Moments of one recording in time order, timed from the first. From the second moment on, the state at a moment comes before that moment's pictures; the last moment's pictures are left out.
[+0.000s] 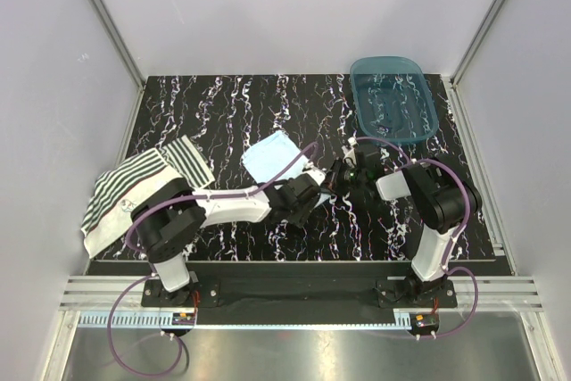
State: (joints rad) left arm -1.02 1.74 0.99 -0.30 -0.27 -0.32; right arm 0.37 1.85 0.68 0.51 -0.62 0.88
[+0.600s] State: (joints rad) left arm -0.93 1.77 1.05 -0.35 -0.06 -0.35; right arm 0.37 1.76 0.82 0.15 -0.53 0.75
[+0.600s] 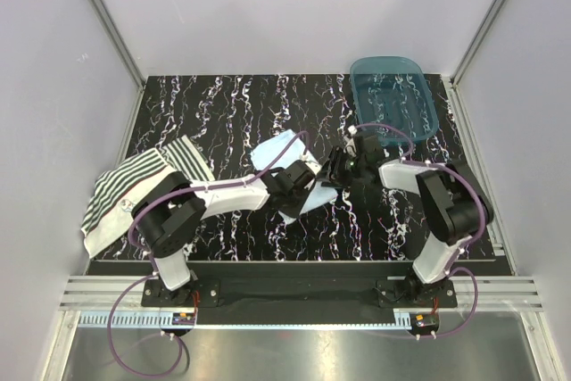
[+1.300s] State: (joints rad) left arm -0.87 1.79 1.09 -0.52 0.59 -0.62; right arm 0.36 0.83 0.76 -0.45 -0.20 0.70
